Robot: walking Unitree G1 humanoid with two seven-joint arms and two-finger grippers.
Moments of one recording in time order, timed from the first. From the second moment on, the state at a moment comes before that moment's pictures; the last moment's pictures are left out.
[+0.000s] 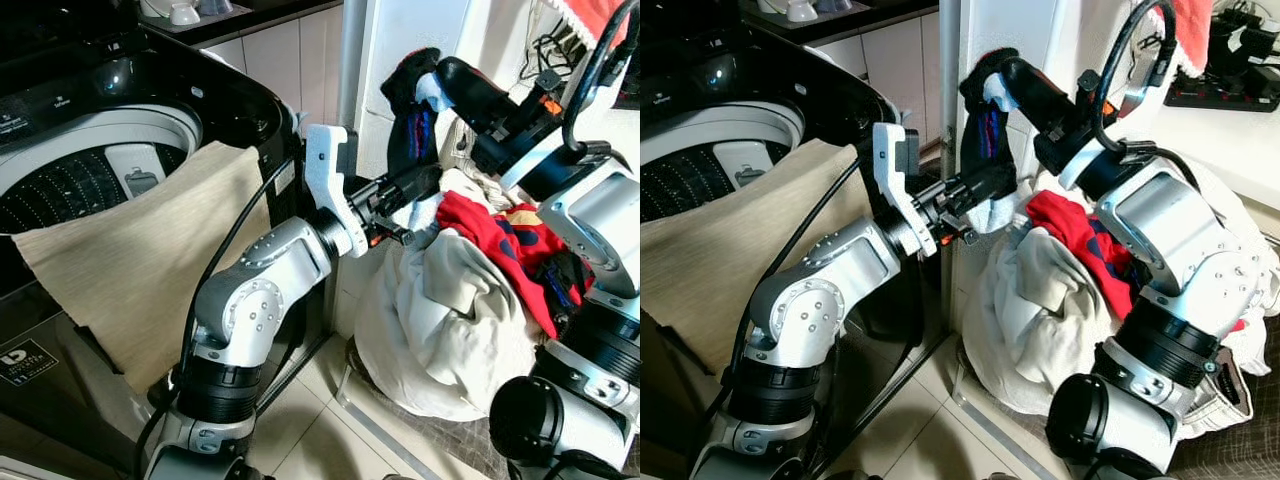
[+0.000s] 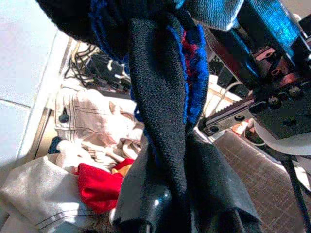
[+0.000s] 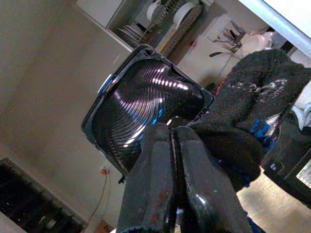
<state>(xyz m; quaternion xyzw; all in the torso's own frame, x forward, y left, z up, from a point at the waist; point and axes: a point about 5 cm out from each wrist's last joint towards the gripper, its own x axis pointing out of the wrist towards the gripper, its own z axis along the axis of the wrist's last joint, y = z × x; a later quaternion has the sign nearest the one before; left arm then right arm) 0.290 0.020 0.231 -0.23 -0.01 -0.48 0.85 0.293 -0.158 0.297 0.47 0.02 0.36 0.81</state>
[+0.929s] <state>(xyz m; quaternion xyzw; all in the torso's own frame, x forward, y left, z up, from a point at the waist) 0.371 0.136 0.284 -0.06 -0.14 -0.12 0.98 0.286 -0.160 0.264 0.18 0.10 0.27 0.94</state>
